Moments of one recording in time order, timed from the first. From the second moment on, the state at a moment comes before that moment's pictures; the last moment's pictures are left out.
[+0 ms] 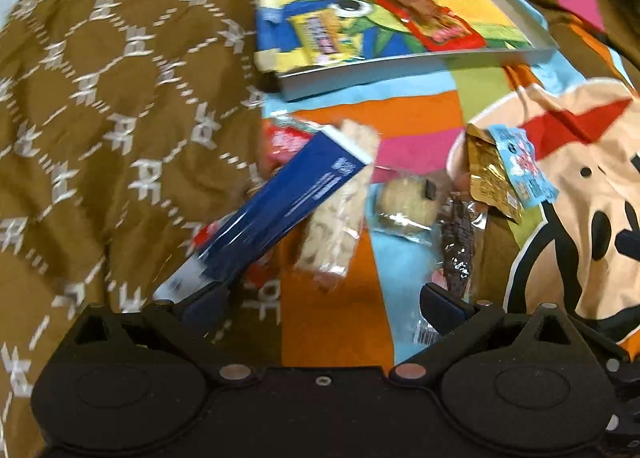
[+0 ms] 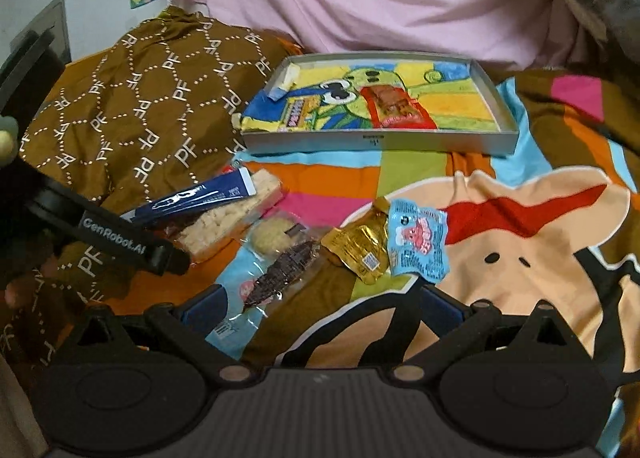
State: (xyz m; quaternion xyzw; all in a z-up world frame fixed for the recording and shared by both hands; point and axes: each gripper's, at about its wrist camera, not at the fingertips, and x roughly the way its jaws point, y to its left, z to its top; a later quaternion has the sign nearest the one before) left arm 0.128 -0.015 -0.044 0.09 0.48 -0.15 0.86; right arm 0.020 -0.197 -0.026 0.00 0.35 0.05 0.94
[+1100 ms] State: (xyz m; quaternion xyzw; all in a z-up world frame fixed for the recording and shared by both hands) left arm 0.173 -0.011 -0.066 0.08 0.47 -0.18 0.86; right arm 0.088 -0.154 -0.085 -0.03 0.37 0.06 0.93
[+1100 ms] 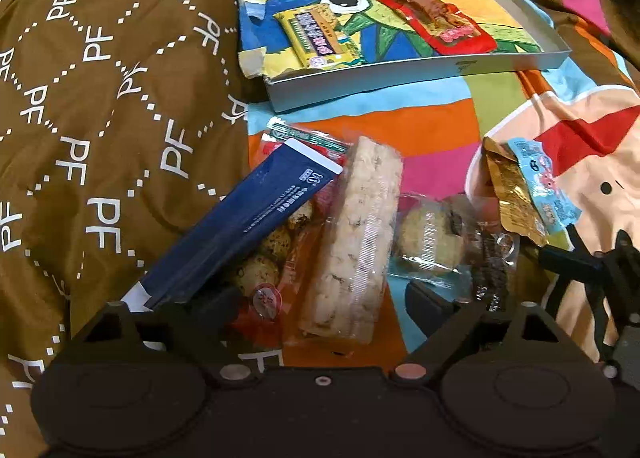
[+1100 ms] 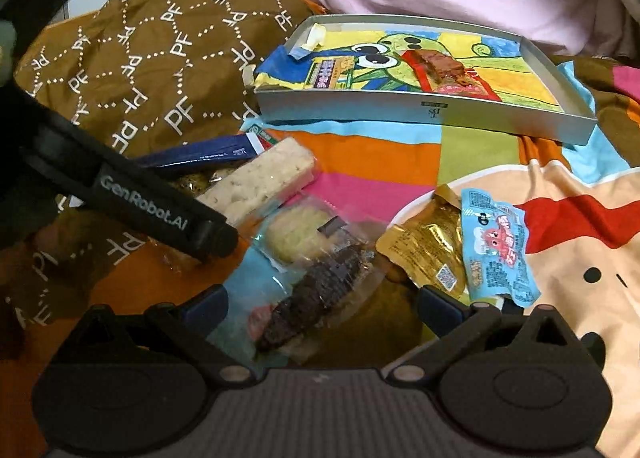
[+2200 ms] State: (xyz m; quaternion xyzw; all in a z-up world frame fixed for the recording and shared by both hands) left arm 0.147 -0.026 -0.078 0.09 0.47 -0.19 0.86; right arm 0.073 -0.166 -0.075 -0.01 0.39 0.04 0.92
